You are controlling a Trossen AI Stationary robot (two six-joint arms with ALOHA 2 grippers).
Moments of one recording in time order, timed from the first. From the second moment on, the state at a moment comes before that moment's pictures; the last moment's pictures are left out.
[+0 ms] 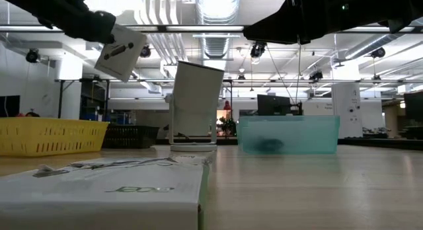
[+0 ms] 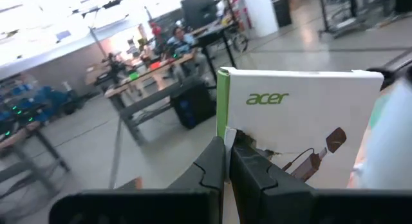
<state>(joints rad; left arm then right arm) -0.34 0.92 0.66 -0.72 -1.51 -0.70 0.33 1.48 0.57 0.76 0.58 -0.24</state>
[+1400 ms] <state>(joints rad) 0.29 1.04 0.82 -0.59 -0.71 0.42 0.33 1.48 0.57 0.76 0.58 -0.24</state>
